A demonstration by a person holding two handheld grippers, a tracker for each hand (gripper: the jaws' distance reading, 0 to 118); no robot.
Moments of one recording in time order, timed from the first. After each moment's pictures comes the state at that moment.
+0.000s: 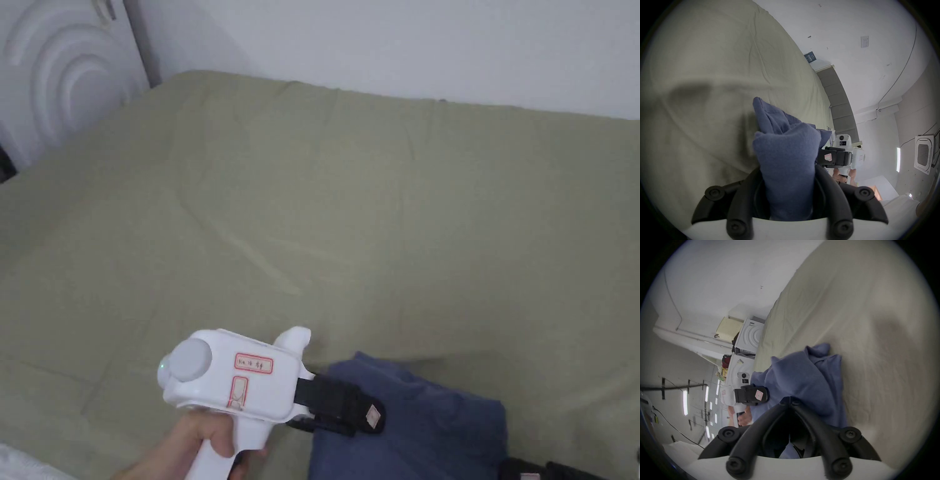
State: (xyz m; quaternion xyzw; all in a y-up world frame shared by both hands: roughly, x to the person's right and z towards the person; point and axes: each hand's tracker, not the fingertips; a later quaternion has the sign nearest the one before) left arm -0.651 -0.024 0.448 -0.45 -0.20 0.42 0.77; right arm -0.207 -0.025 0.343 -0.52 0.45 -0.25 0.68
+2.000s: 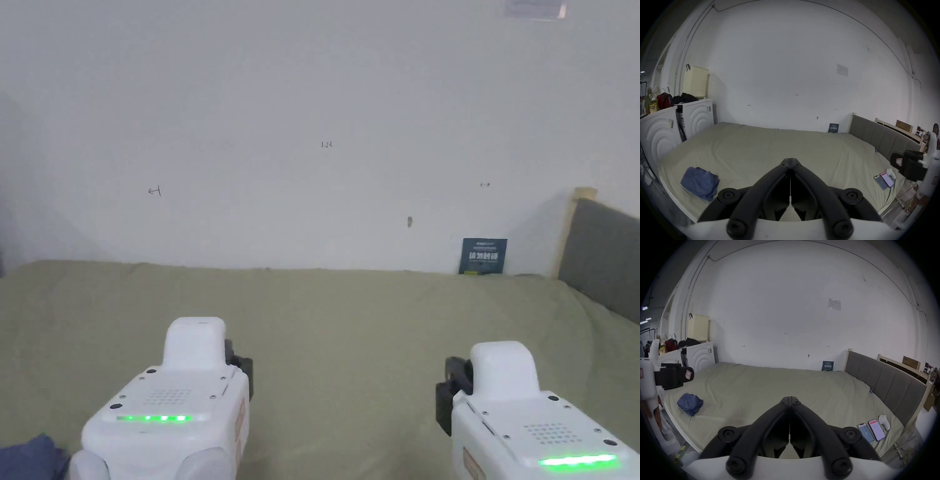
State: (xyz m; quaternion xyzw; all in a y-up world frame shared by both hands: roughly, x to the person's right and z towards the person) left arm -0.416 0.212 0.534 -0.12 0.17 0.02 0.98; right arm -0.148 0.205 0.478 -0.11 0.16 0.06 0.98
